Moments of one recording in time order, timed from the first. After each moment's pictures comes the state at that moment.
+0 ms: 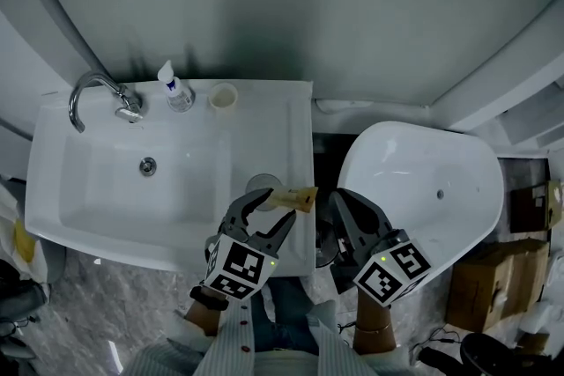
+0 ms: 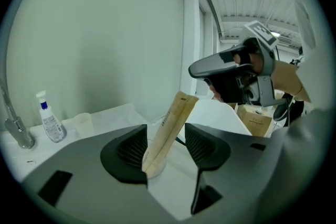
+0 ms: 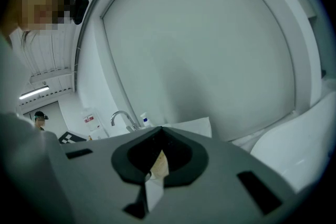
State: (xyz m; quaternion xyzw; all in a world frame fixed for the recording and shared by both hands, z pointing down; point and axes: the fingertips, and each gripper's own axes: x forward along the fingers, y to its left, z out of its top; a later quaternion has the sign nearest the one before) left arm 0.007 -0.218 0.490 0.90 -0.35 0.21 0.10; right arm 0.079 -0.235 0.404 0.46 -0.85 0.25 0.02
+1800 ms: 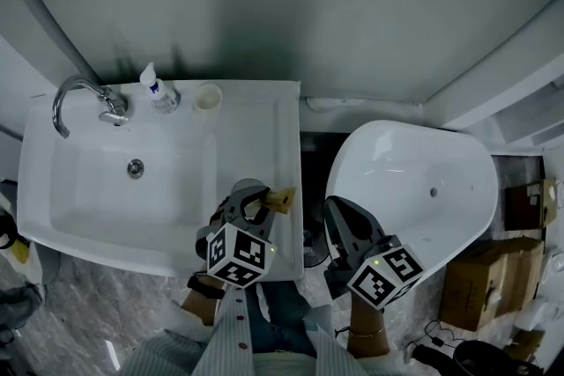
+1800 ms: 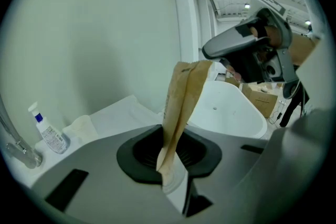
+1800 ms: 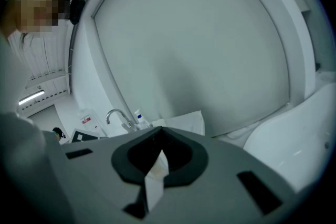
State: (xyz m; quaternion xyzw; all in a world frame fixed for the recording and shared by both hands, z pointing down) left arm 0.017 -0.247 0.526 0.88 -0.36 0.31 0.06; right arm 0.102 -0.235 0.425 0.47 -0.84 0.28 0.03
